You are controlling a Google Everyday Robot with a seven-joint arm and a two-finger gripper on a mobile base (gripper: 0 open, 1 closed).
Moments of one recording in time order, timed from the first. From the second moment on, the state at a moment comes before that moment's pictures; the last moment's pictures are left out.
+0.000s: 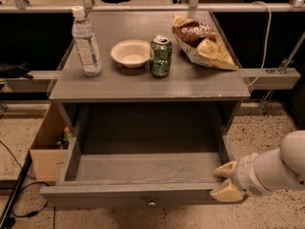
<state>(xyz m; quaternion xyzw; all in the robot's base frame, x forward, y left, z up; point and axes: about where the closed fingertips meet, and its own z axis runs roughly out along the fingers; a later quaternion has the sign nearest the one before) 0.382 -0.194 0.654 -0.51 0.82 0.15 0.21</state>
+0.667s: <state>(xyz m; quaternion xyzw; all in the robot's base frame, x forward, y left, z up) 0.382 -0.194 0.654 -0.51 0.82 0.15 0.21</state>
